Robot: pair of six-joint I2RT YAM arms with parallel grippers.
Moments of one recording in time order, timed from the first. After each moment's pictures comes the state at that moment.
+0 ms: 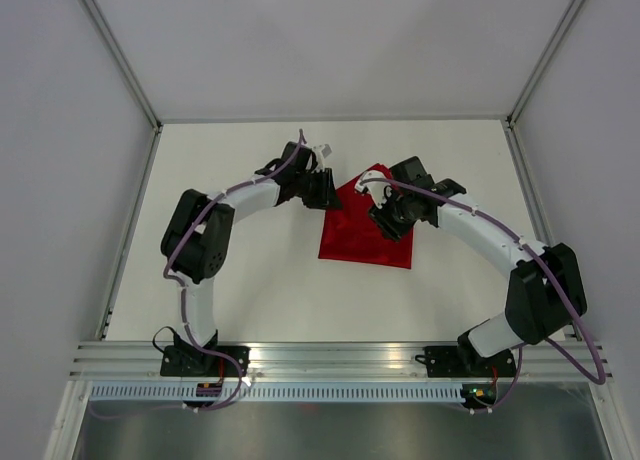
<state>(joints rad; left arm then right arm) -0.50 2.02 1.36 -0.18 0.45 -0.44 0.47 1.51 1.14 -0.69 -0.21 -0.42</state>
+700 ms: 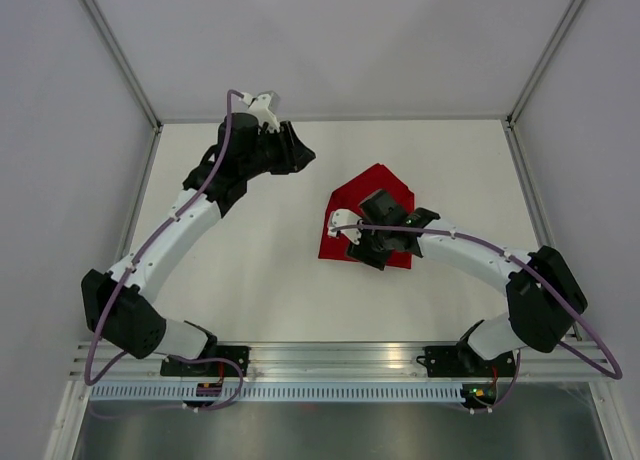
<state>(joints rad) -0.46 1.44 1.35 -0.27 0.19 -0.46 0.71 1.48 0.98 -0.55 -0.13 -0.56</state>
